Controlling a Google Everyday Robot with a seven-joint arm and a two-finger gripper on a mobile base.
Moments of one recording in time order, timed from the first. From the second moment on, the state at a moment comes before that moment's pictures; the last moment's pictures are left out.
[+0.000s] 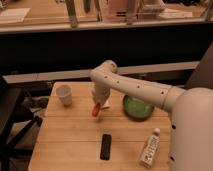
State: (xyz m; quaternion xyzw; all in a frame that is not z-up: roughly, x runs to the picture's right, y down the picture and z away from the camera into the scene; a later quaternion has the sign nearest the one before) arm -0.022 0.076 0.830 -0.21 -0.23 -0.51 0.80
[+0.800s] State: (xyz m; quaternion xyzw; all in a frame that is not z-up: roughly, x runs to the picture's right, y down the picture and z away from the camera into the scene) arm 0.071 0.061 0.831 -0.21 -0.22 -0.45 0.84
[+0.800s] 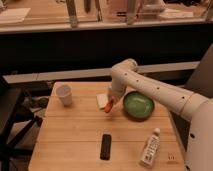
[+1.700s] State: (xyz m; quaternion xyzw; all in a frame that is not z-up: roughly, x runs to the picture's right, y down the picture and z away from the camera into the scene) arm 0.163 0.056 0.836 -0.21 -0.22 -0.37 0.88
